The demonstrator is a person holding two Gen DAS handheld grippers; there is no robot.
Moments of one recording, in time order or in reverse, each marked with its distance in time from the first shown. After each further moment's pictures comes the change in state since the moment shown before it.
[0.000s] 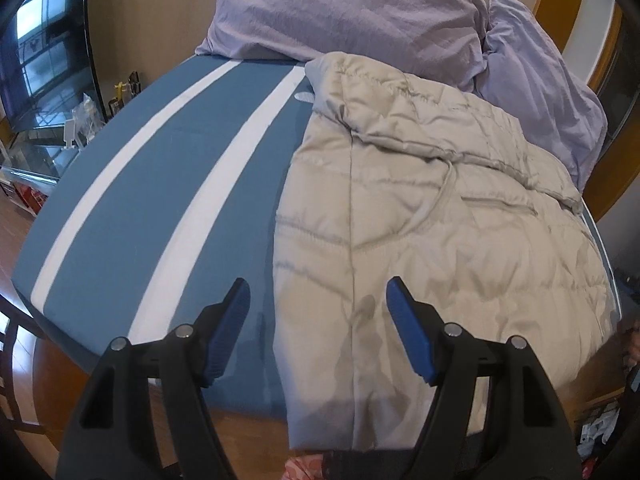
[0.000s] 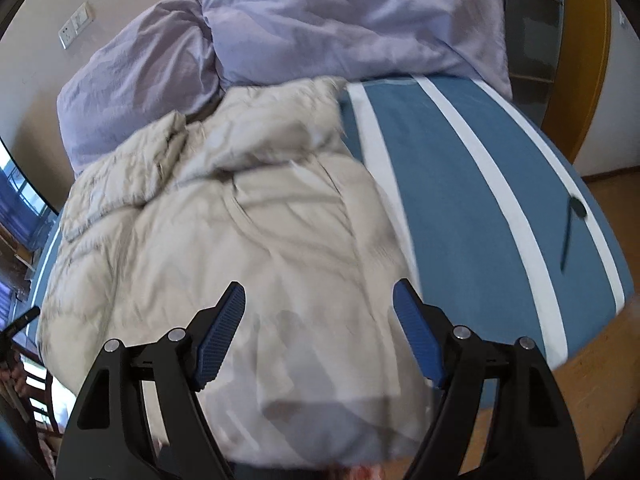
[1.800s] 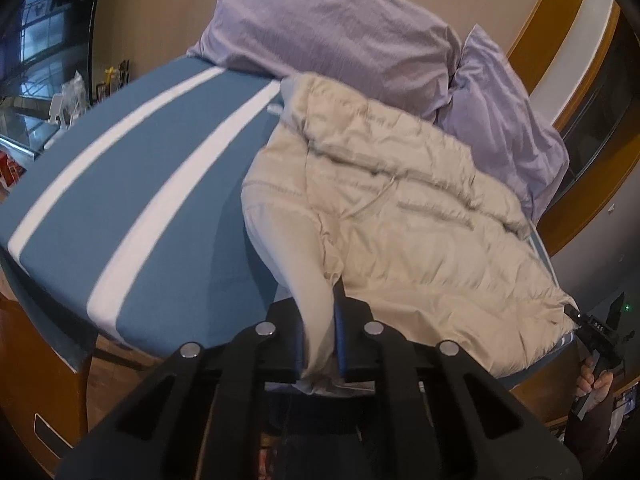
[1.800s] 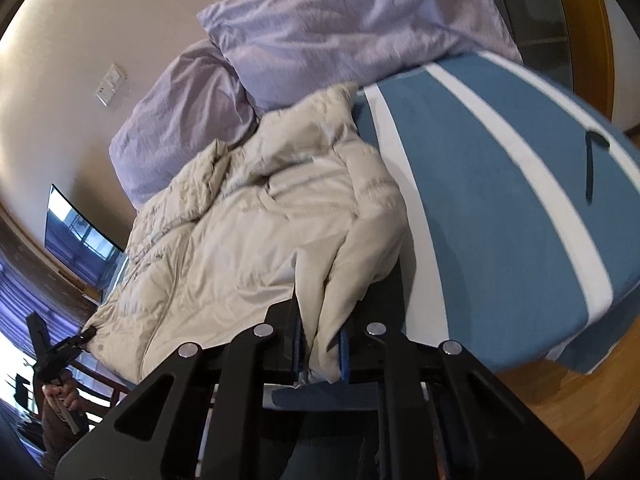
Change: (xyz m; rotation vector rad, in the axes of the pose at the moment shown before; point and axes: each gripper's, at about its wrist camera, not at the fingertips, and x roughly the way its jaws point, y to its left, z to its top) left arm -0.039 -0.012 -0.018 -0.109 -0.101 -0.162; right arm -0.021 -0.030 -0.027 0.125 -0.104 0.276
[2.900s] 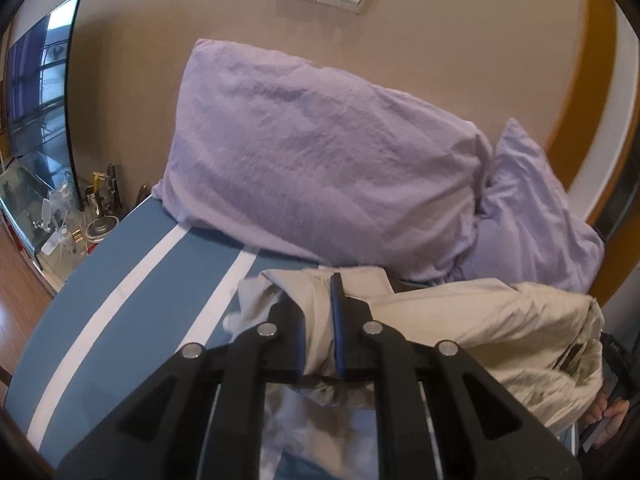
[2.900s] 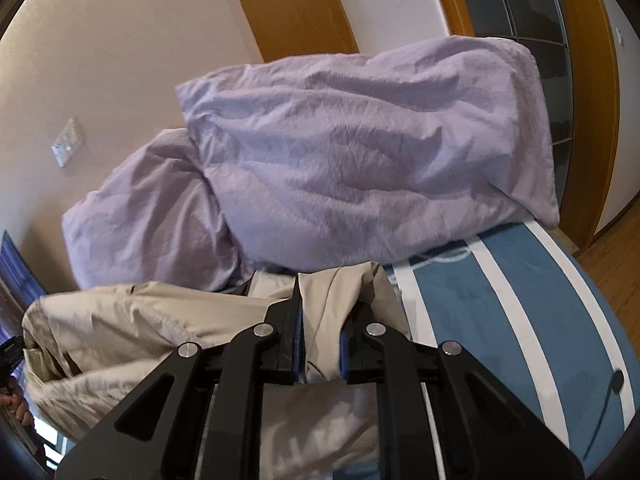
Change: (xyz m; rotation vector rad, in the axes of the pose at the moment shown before) left arm 0.080 -0.073 0.251 0.003 -0.219 0.122; right arm 0.102 0.086 0.237 -0.091 -0.221 -0.168
